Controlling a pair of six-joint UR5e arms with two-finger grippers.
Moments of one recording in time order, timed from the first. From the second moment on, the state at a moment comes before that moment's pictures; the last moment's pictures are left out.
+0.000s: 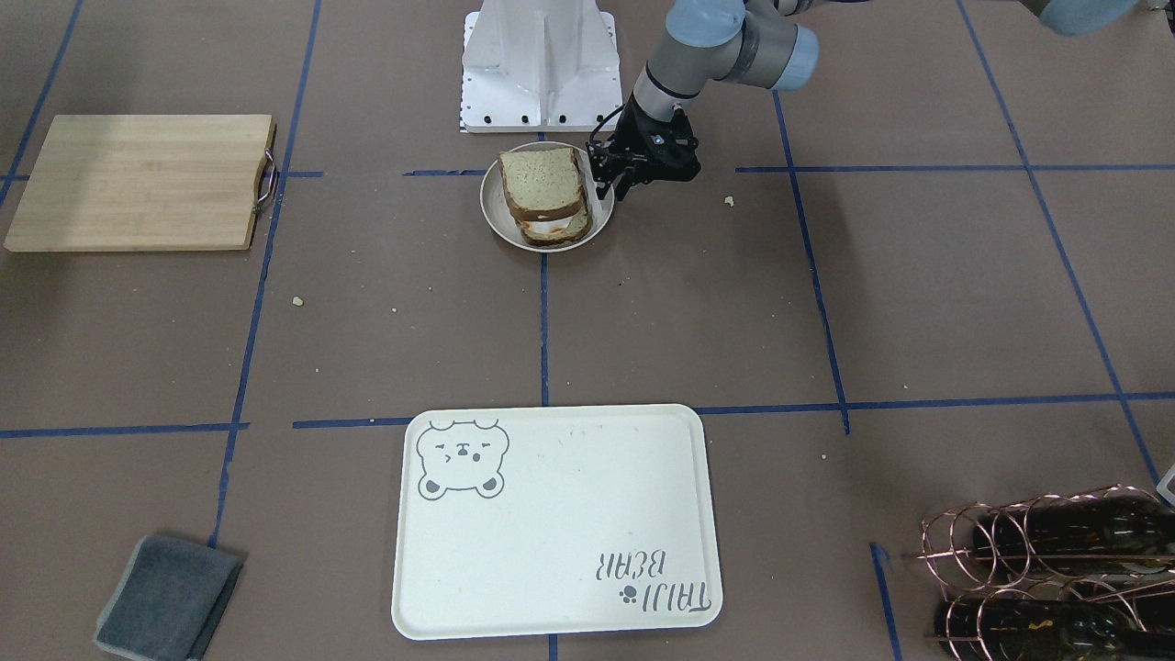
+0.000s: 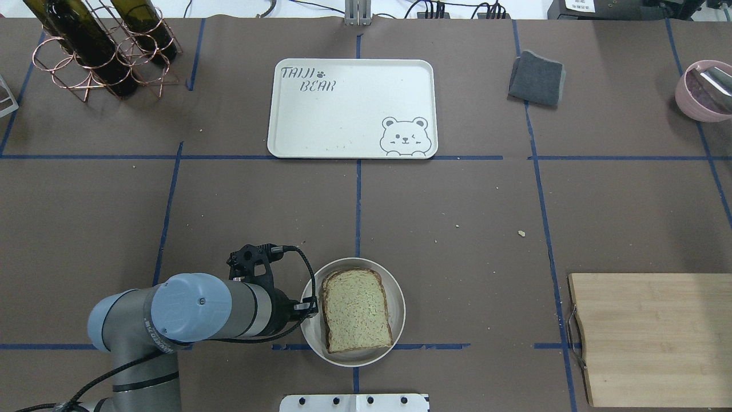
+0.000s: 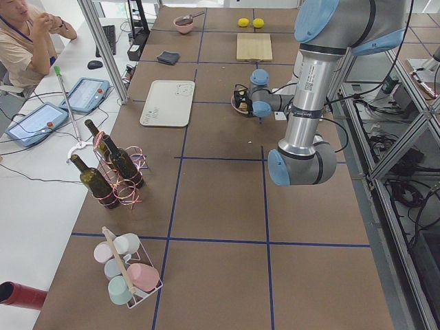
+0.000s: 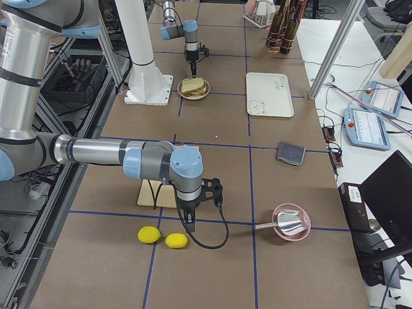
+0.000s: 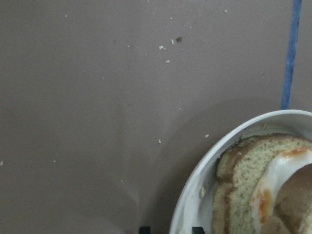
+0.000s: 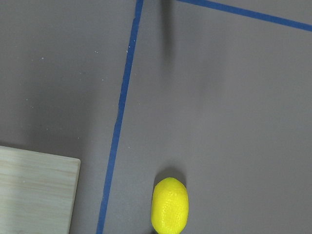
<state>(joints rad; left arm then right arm) -0.25 -1.94 -1.83 -2.04 -1.71 -1.60 1.62 -1.90 1.90 -1.63 2.23 -0.24</state>
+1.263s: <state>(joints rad) -0.66 -2.19 -1.59 -2.05 -1.93 -1.36 1.63 -1.90 1.87 -1.62 2.22 -0.23</state>
